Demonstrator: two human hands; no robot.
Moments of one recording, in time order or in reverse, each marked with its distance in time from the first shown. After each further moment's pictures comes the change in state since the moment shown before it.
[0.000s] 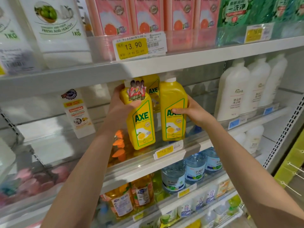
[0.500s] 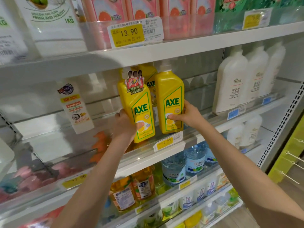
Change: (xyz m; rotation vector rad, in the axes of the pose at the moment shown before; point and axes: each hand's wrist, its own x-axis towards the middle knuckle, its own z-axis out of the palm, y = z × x) left_hand -0.039 -0.046 0.021 0.620 -0.021 -0.235; right_hand -0.022 0.032 0.022 -0.350 0.196 0.014
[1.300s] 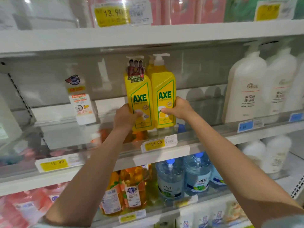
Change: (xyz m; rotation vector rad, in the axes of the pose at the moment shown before) left_hand 0.029 0.004 0.040 -0.116 0.241 -0.026; right_hand 0.074 0.018 0.012 -0.284 -0.065 -0.147
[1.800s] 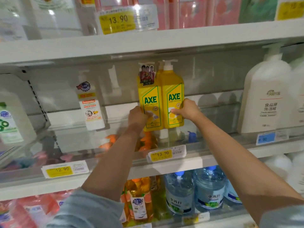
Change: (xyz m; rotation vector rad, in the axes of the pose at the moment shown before) left_hand 0.050 0.000 0.030 -0.001 0.044 -0.031; right_hand 0.046 0.004 0.004 -0.019 0.012 0.031
